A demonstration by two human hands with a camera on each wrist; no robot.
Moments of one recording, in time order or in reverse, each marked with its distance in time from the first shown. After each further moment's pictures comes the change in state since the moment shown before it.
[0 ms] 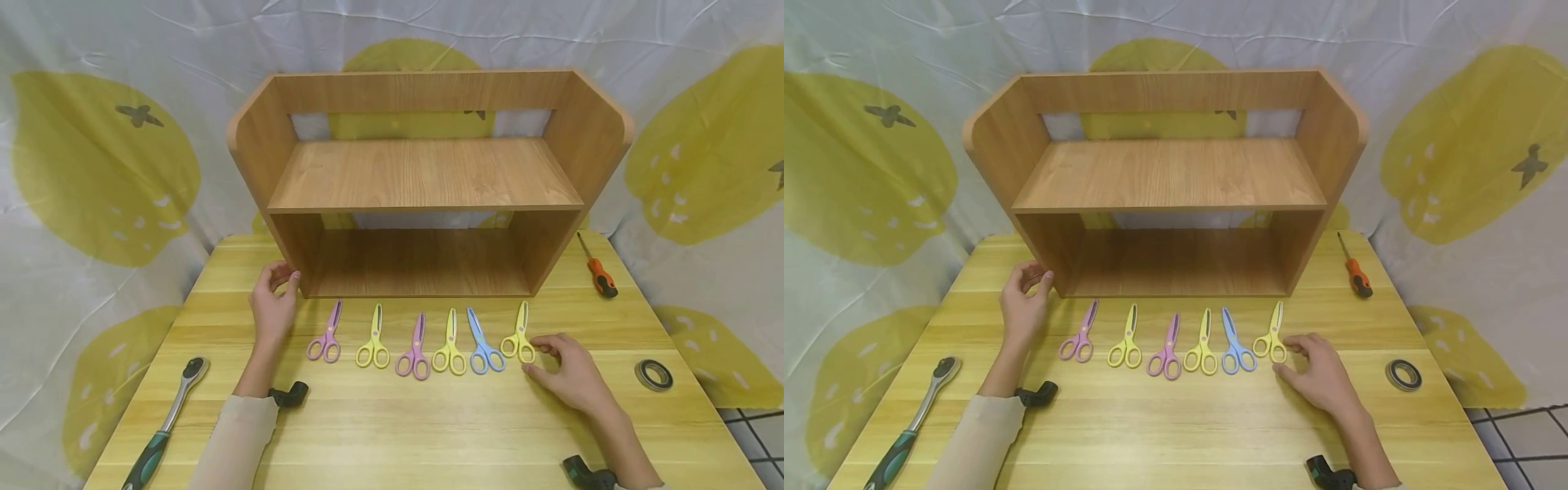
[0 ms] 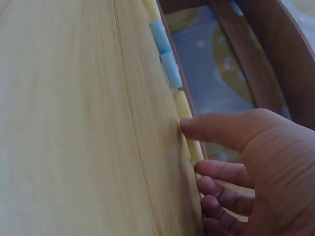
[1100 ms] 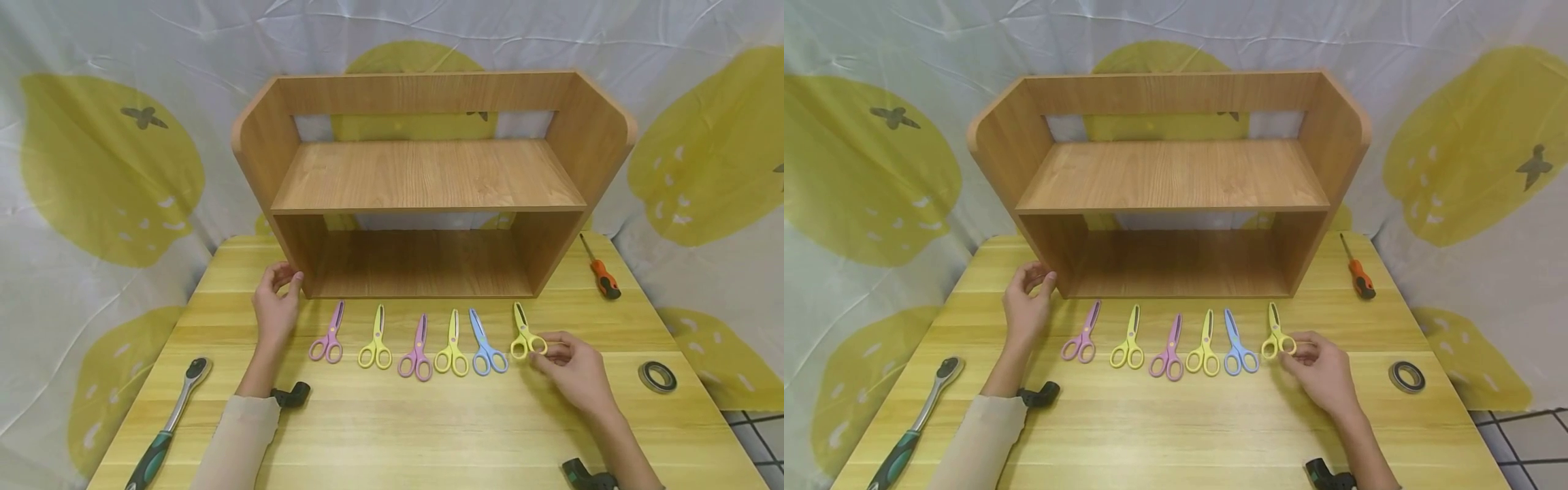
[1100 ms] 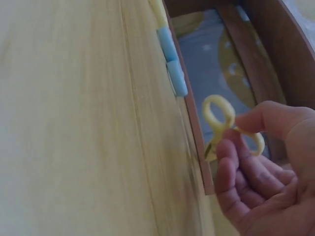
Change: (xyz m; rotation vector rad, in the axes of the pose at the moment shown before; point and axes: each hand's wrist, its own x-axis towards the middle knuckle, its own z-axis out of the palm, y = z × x) left_hand 0.000 -0.001 -0.001 0.001 -0.007 0.007; right_hand -0.002 -0.020 -0.006 0.345 0.058 0.250
